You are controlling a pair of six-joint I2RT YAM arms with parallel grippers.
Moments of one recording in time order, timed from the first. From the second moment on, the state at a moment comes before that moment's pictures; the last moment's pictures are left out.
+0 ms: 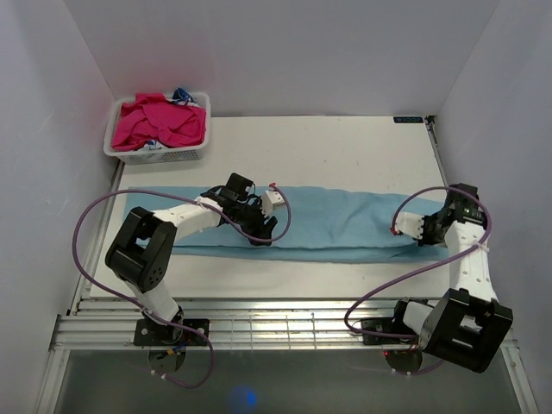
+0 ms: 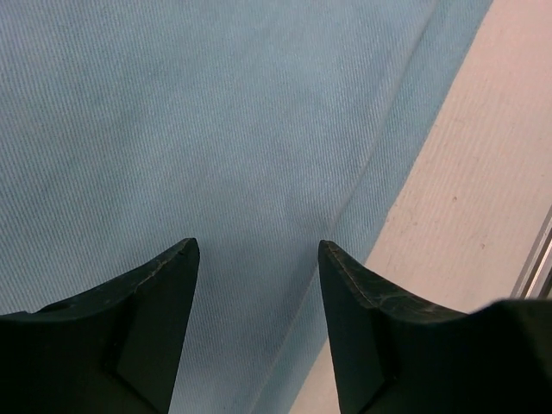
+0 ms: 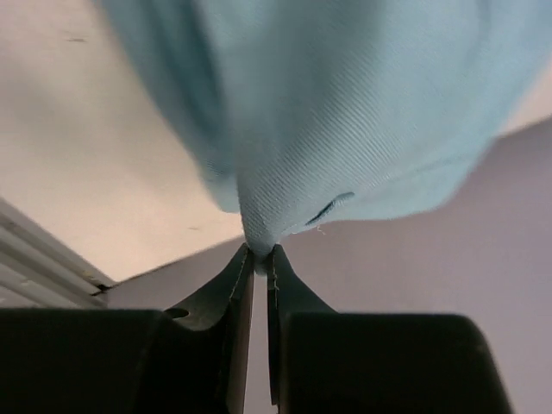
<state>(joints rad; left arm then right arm) -0.55 1.70 0.99 -0.30 0.56 0.42 -0.33 1.15 0.92 -0.93 -0.08 -1.74</state>
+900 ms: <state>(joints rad) -0.70 1.65 0.93 -0.31 0.52 0.75 -0.33 1.31 0.80 -0.78 0.01 -1.75</state>
